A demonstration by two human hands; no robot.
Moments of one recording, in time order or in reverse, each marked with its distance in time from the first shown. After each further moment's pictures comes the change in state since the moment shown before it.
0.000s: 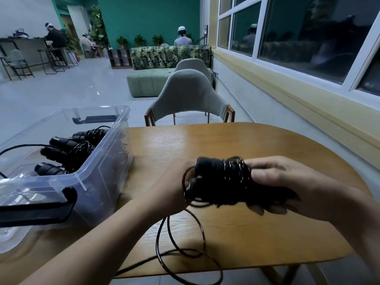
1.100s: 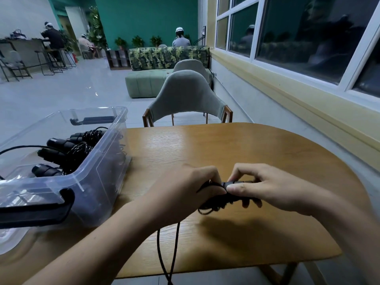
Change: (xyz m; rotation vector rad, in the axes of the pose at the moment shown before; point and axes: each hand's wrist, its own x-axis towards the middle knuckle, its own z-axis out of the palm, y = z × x) left_hand -0.005 0.008 0.004 0.382 -0.023 0.140; right_hand 0.013 0.023 0.000 -0.458 0.258 0.205
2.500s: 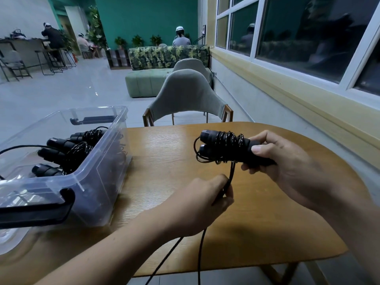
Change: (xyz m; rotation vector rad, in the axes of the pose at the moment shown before) left_hand 0.004 0.018 0.025 -0.114 -0.201 -0.159; right_hand 0.000 -0.006 -0.008 0.634 0.364 -0.170
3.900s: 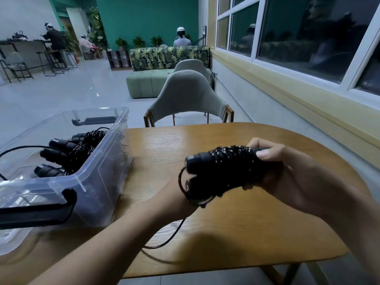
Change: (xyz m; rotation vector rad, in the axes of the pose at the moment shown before) left_hand 0.009 -0.064 0.005 -0.248 0.179 0.027; right_hand -0.010 -0.012 0.005 0.231 -0.362 0.035
